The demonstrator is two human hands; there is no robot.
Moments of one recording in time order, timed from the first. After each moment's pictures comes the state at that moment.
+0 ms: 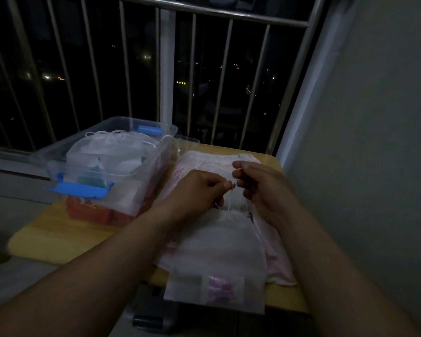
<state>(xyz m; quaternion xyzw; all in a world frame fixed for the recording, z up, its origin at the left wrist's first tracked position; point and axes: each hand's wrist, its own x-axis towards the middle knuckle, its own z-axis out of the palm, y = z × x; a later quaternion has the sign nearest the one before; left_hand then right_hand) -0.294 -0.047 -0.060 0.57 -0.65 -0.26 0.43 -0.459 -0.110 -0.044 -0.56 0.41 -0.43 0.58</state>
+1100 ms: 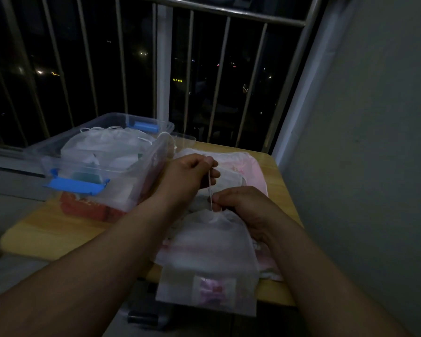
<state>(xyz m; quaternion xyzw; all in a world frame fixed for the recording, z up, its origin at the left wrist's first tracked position) -0.288 -0.057 -0.060 0.52 -0.47 -0.37 0.60 -0.448 -0.089 -0.066 -0.64 0.45 -0.26 0.57</state>
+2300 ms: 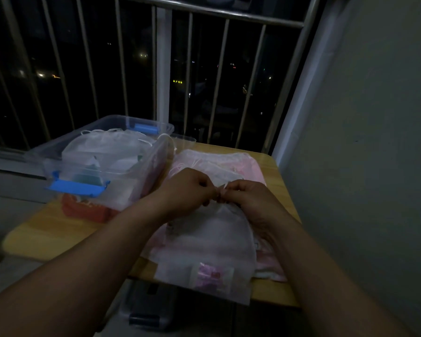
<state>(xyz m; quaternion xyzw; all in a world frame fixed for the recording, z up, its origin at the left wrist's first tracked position) -0.281 -0.046 -0.050 0.63 -0.64 -0.26 0.35 -0.457 -0.093 -0.064 -0.65 0.43 -0.36 0.52</state>
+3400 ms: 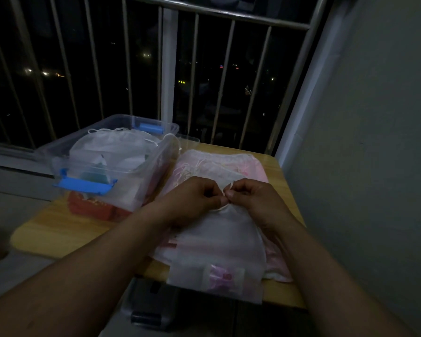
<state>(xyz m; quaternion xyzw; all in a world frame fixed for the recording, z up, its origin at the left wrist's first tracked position) -0.275 -0.053 -0.076 0.59 -0.69 -0.26 0.34 -0.463 -0.099 -0.074 -0.68 0.40 -0.39 0.47</state>
